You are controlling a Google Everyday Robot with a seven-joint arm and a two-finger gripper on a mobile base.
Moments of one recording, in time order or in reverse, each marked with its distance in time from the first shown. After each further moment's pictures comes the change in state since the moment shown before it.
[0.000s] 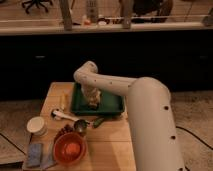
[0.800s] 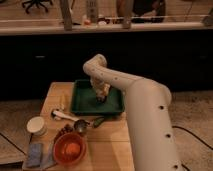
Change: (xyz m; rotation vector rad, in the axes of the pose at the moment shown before) arm 0.077 0.018 0.005 -0.012 0.034 0.140
